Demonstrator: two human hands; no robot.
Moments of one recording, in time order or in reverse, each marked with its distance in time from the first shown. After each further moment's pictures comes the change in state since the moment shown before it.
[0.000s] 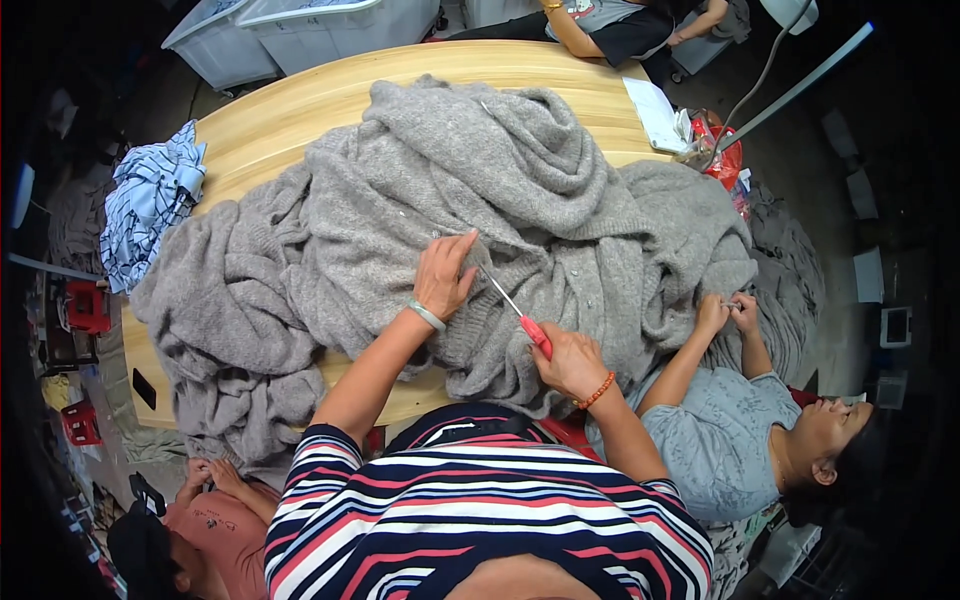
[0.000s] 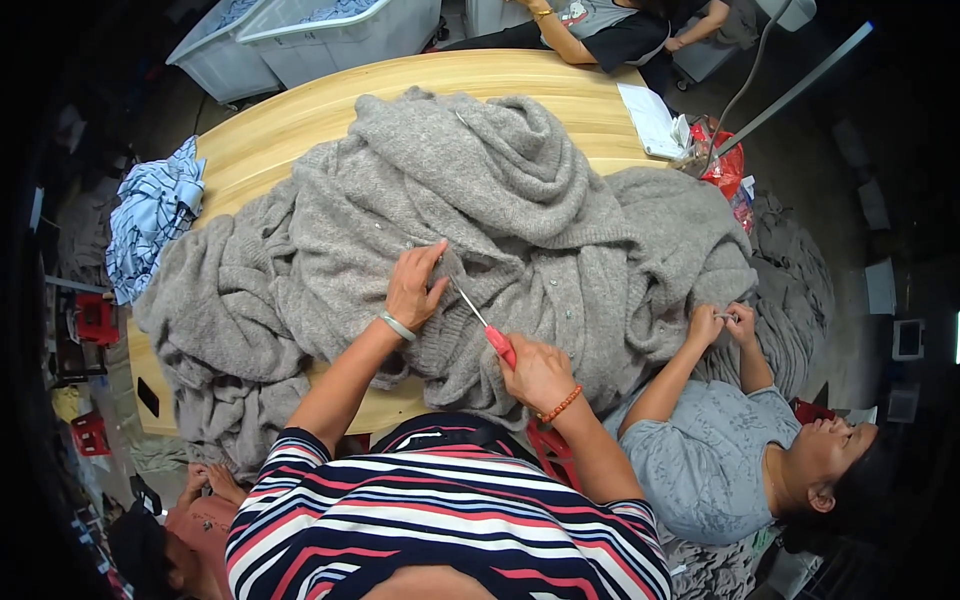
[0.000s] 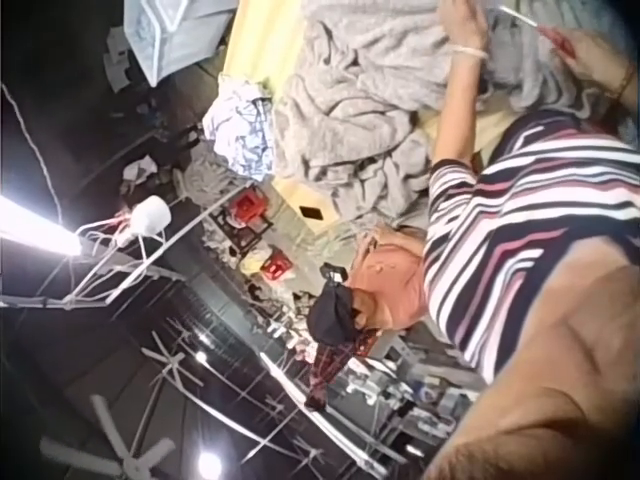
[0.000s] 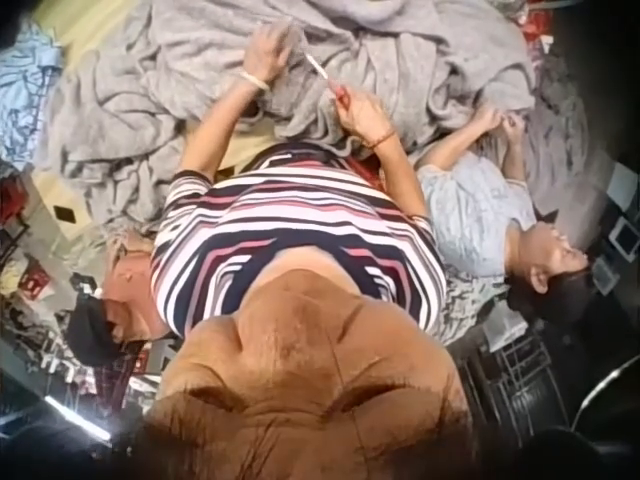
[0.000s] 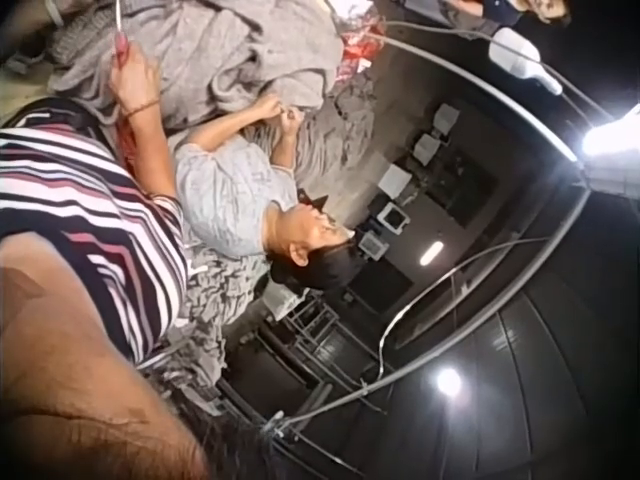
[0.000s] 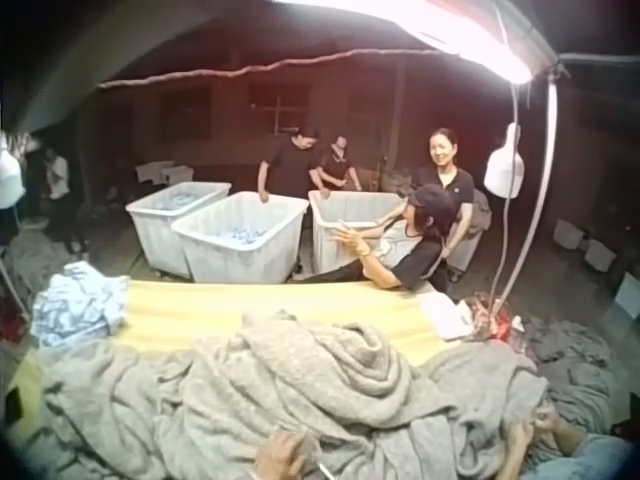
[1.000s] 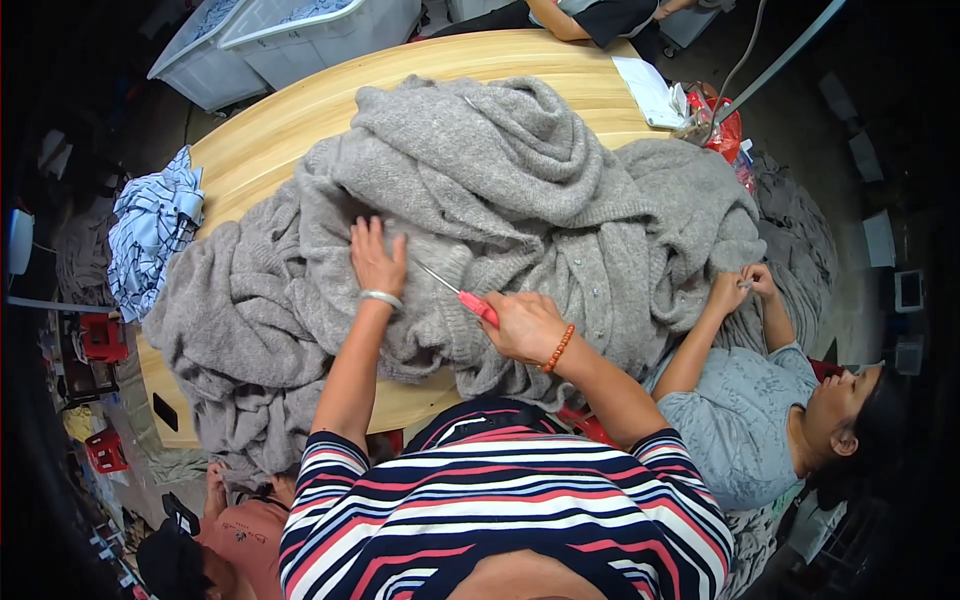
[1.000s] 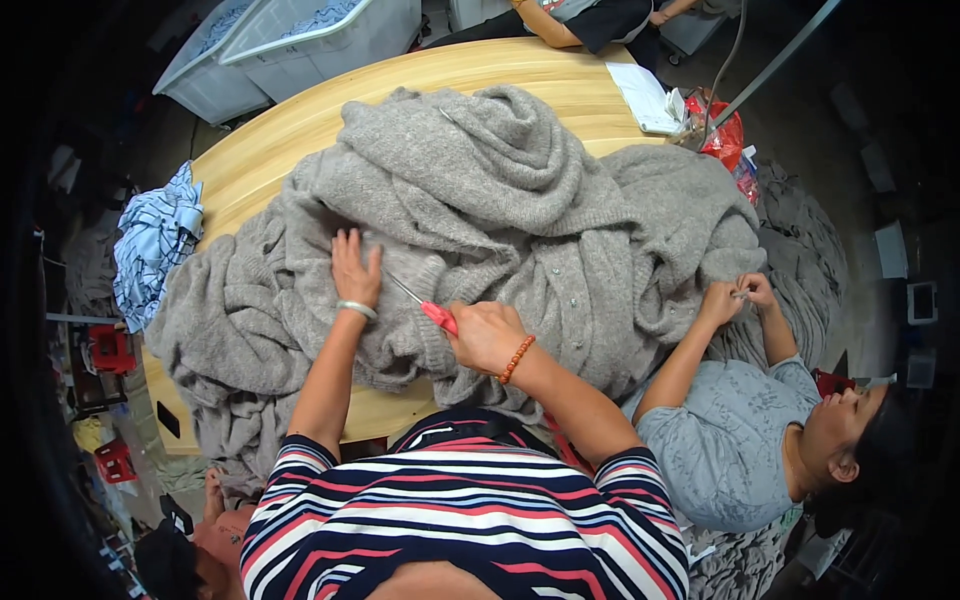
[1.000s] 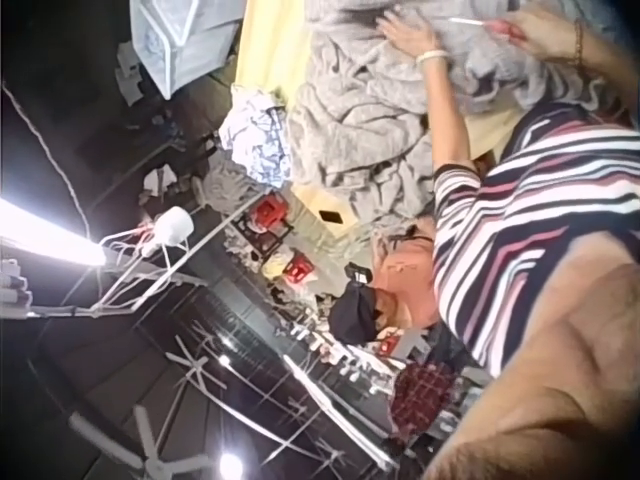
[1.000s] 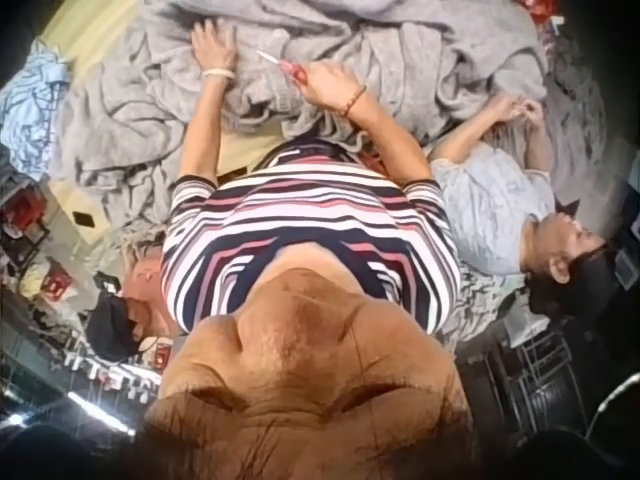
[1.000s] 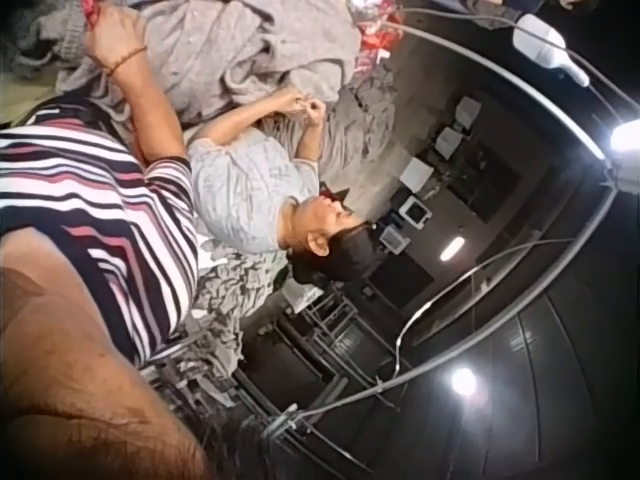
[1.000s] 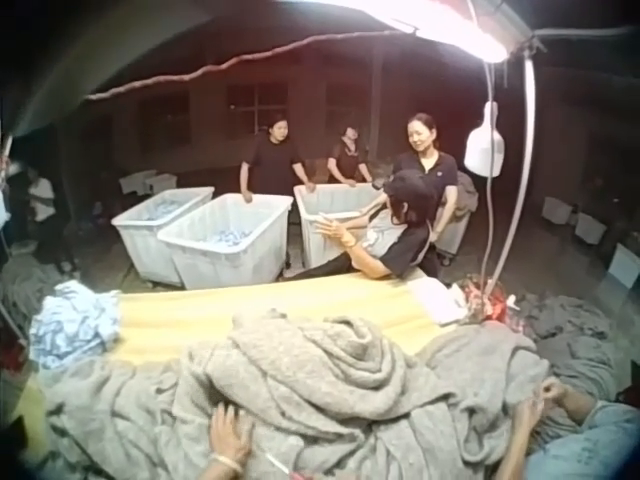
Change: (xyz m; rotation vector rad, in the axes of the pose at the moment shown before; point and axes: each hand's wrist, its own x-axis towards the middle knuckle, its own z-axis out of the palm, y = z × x) left_hand -0.005 -0.106 -0.030 0.448 0.233 -0.166; right_hand 0.059 -0.048 0.007 -0.038 -0.080 -0.209
